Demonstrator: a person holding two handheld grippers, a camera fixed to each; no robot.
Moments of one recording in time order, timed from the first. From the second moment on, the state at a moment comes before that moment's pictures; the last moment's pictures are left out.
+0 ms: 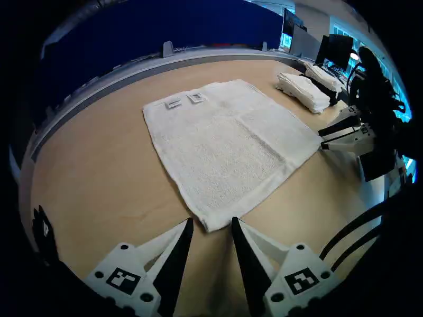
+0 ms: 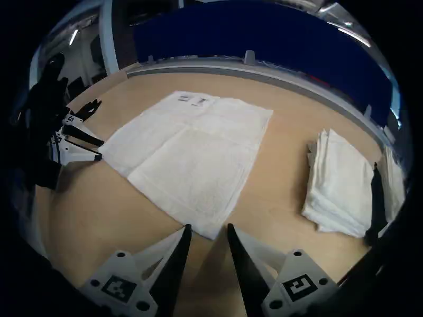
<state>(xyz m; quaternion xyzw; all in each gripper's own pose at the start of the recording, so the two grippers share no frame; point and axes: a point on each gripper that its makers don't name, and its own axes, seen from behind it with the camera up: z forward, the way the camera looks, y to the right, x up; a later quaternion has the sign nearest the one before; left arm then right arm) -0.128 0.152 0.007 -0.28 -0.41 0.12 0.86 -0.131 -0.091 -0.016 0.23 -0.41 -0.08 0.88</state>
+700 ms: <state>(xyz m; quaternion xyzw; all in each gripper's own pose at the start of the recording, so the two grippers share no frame) -0.129 0.152 0.009 -0.27 -0.41 0.12 0.86 -0.133 -0.089 -0.015 0.22 -0.41 -0.08 0.88</state>
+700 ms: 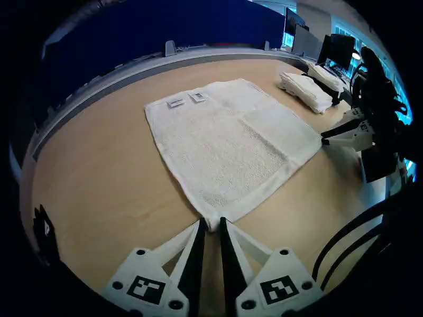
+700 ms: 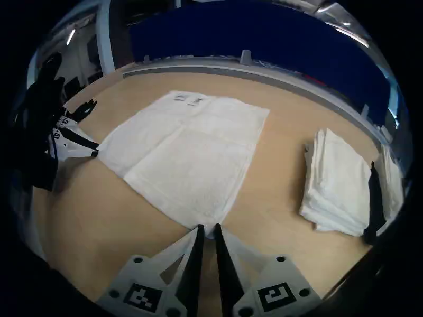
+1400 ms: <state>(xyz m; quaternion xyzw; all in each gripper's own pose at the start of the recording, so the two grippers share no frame) -0.112 0.147 0.008 -0.27 -0.41 0.09 0.87 -0.115 -0.093 -0.012 0.22 -0.40 -0.06 0.89</state>
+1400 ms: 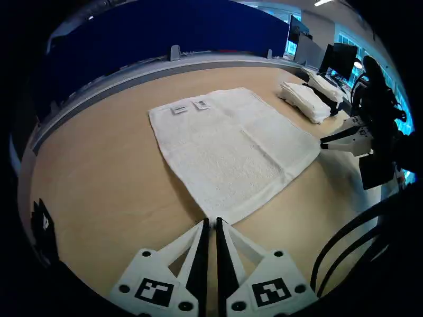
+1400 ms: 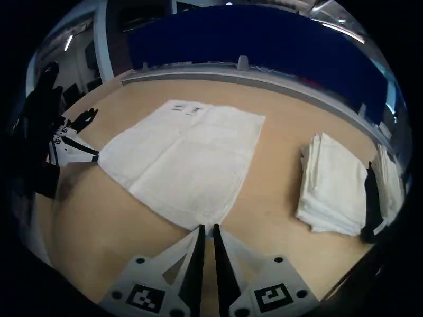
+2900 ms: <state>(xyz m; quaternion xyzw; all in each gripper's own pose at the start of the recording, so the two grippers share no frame) -0.043 0.140 -0.082 -0.25 -0.40 0.02 0.88 -0.037 -0.105 -0.095 0.22 -0.39 -0.03 0.89</state>
